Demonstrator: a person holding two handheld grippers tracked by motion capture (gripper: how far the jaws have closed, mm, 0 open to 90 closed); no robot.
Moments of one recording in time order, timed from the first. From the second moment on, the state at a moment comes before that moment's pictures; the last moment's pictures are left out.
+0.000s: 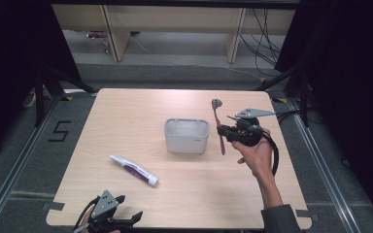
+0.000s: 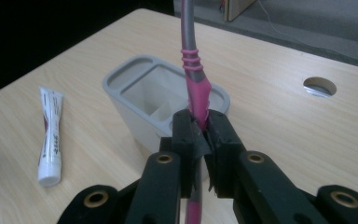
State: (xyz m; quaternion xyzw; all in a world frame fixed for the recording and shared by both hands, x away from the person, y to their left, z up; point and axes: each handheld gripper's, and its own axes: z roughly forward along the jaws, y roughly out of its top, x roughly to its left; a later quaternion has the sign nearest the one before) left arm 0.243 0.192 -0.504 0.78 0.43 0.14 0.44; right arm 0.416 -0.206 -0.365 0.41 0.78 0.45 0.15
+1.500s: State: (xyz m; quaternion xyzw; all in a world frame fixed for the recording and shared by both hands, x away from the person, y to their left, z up) left arm 0.243 0.192 -0.504 0.78 0.42 0.13 0.45; right arm 0.479 -0.163 -0.364 0.44 0.73 0.50 0.16
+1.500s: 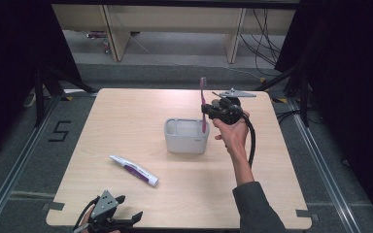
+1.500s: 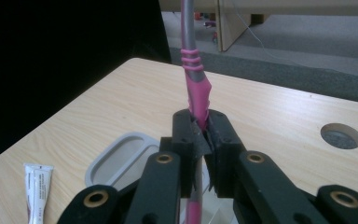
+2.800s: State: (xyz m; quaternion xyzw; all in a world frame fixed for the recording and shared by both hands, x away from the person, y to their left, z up) left arm 0.242 0.192 -0.504 0.78 0.42 0.13 0.45; right arm 0.499 -0.155 -0.410 0.47 0.73 0.46 0.16
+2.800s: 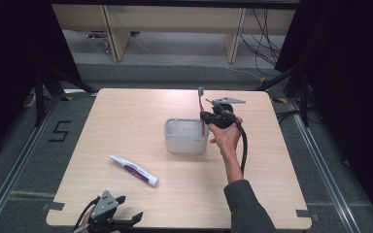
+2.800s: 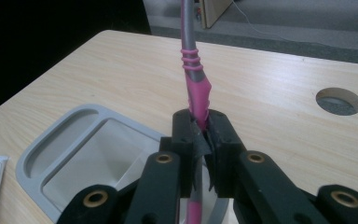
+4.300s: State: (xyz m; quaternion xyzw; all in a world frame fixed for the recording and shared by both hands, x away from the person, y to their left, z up) left arm 0.241 0.192 -0.504 0.78 0.42 0.13 0.44; right arm 0.495 -0.157 -0.416 0.46 0.75 0.44 0.18
